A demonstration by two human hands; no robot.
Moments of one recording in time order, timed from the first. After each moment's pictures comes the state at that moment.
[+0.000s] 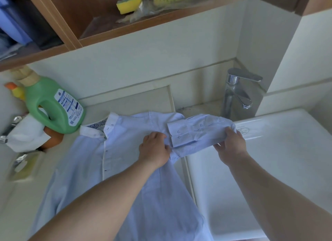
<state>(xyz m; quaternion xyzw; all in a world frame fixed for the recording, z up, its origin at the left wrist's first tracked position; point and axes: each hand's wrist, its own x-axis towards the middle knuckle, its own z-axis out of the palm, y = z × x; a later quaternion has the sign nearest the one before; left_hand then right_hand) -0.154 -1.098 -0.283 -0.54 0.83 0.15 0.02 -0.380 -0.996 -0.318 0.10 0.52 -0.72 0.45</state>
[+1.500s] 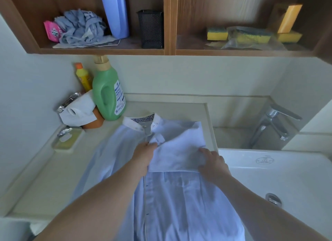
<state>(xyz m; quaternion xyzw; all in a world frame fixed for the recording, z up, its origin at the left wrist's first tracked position) 0.028 -1.135 -0.269 -0.61 0.43 0.59 -0.30 -0.201 -1.021 -0.267 -0.50 0.83 -0.07 0.24</state>
